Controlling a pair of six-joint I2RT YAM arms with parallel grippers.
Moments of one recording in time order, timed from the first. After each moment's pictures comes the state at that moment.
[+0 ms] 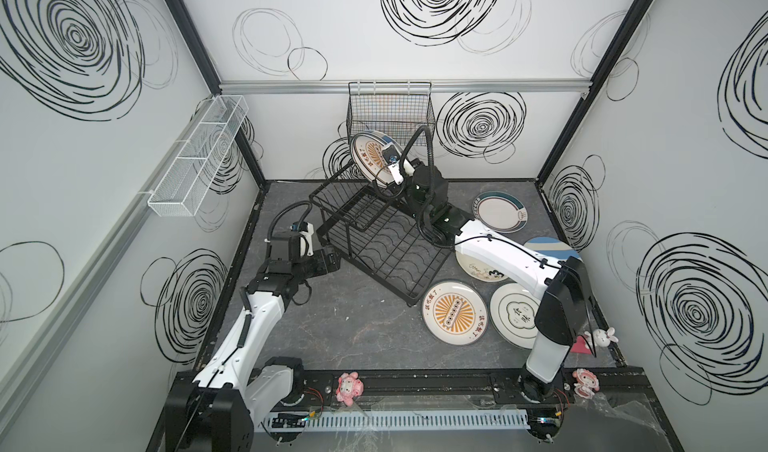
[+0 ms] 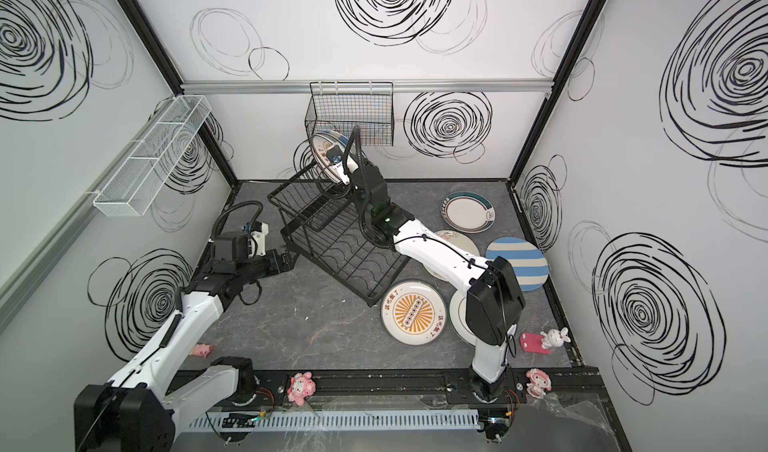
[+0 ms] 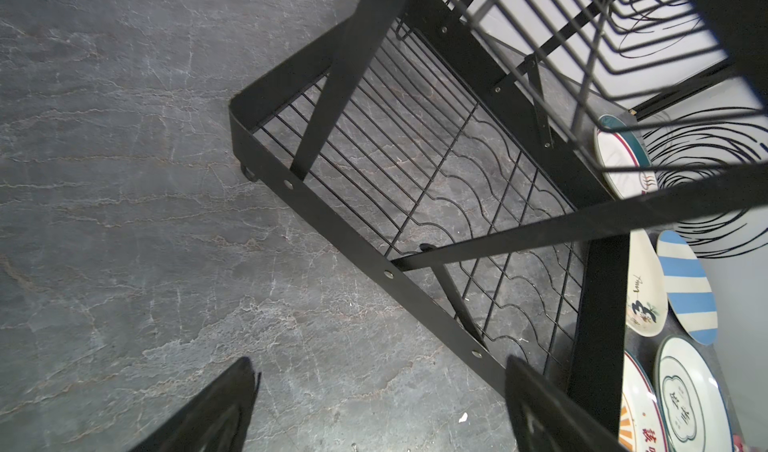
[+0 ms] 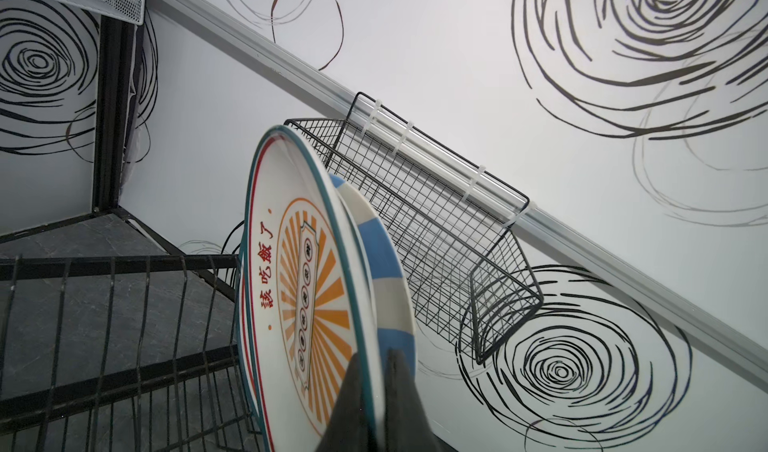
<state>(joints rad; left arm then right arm) -0.02 1.04 0.69 -0.38 0.30 -0.34 0.76 1.80 1.61 0.23 0.47 -0.47</state>
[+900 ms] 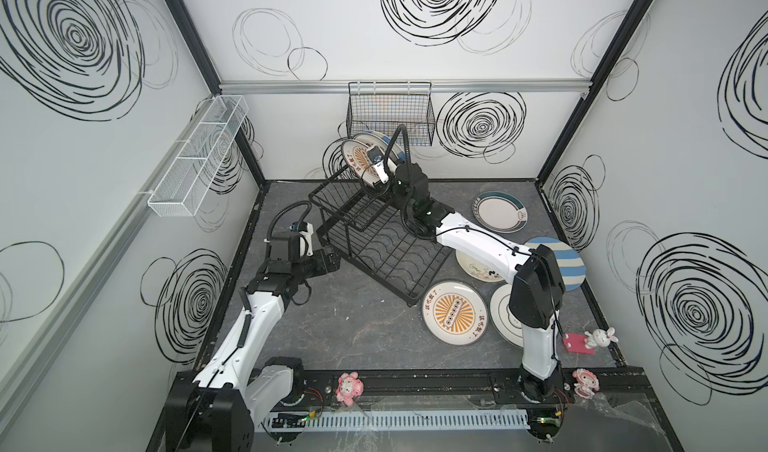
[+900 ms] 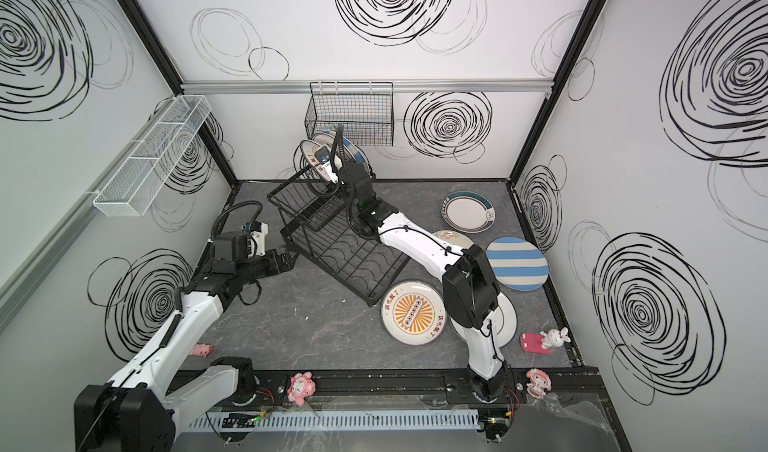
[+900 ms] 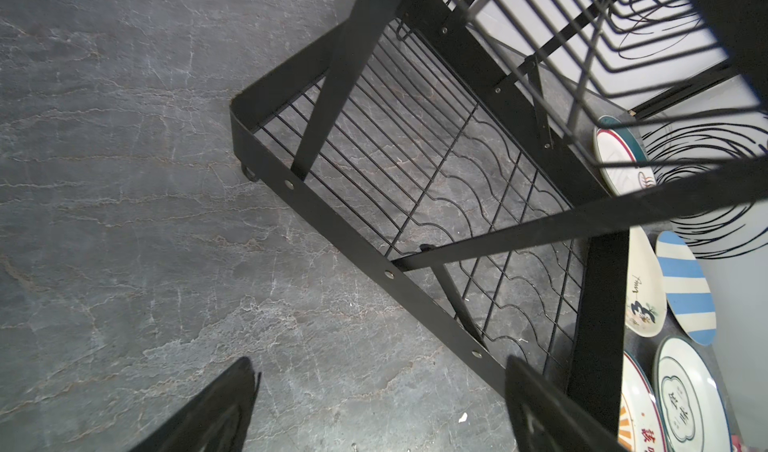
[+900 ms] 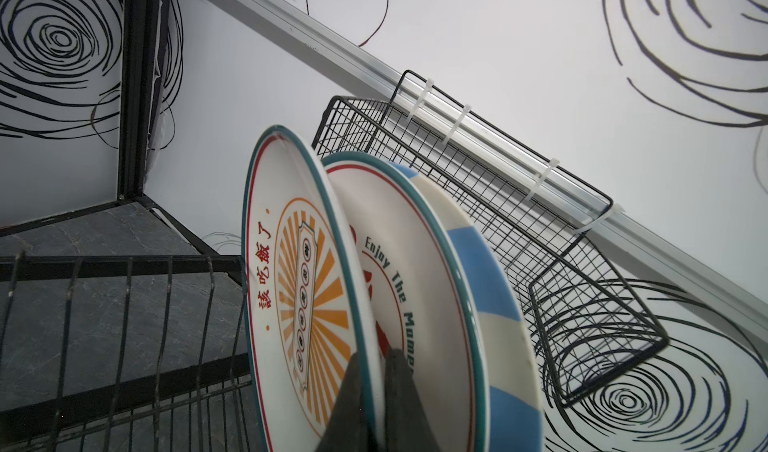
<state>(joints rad) -0.02 1.04 0.69 -0.38 0.30 -0.34 0.76 1.98 1.79 0.17 0.43 -0.44</state>
